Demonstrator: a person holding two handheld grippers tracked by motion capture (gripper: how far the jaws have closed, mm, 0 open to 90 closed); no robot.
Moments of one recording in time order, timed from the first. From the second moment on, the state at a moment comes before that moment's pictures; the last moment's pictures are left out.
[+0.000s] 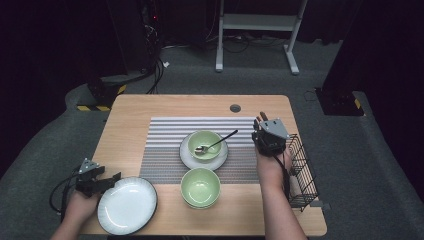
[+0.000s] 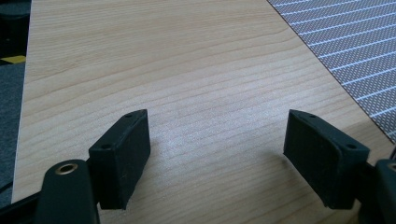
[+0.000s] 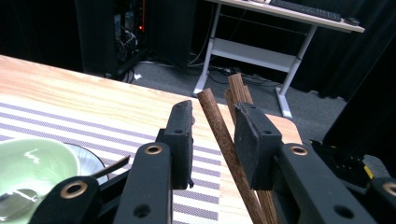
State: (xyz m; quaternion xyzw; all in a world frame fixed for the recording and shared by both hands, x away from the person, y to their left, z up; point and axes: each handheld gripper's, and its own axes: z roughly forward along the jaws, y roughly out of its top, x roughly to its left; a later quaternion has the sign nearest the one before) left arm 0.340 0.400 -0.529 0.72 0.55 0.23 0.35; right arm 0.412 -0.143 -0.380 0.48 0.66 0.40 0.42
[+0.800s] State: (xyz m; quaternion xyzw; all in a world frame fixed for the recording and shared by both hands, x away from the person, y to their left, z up) left arm 0.340 0.401 -0.529 0.72 0.55 0.23 0.35; right arm 0.411 -0.146 -0.383 0.47 0.67 0.38 0.43
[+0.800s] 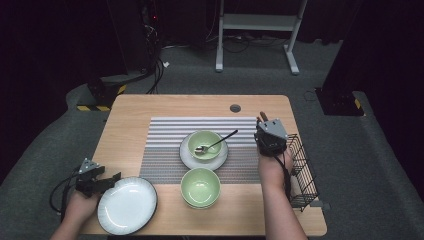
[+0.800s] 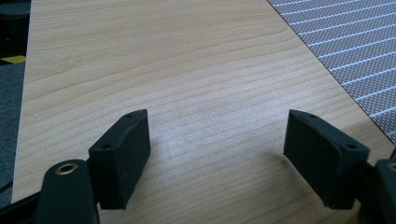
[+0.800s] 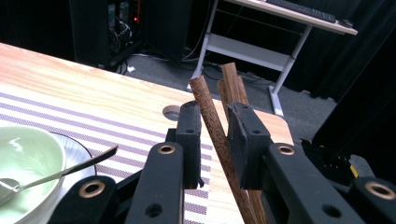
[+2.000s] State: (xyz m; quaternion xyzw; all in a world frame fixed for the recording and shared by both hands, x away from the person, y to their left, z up) left arm 0.340 0.400 -0.529 0.72 0.55 0.23 0.35; right arm 0.372 -0.182 -0.354 0.45 0.64 0.39 0.49
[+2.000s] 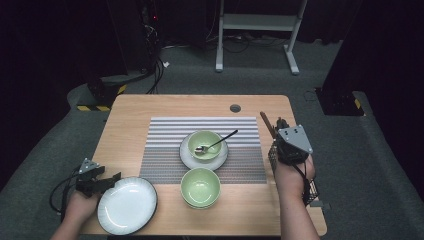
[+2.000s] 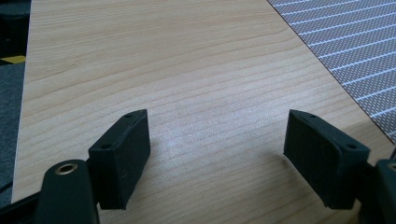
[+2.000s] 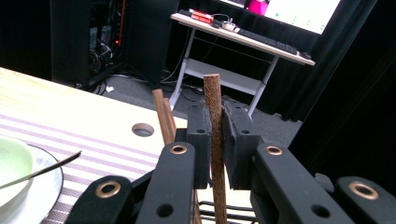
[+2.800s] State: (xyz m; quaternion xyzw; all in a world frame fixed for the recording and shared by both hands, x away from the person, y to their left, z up) left arm 0.340 0.400 -0.529 0.73 0.55 0.23 0.35; right arm 0.367 -0.181 -0.339 0.44 0.63 0.40 0.50
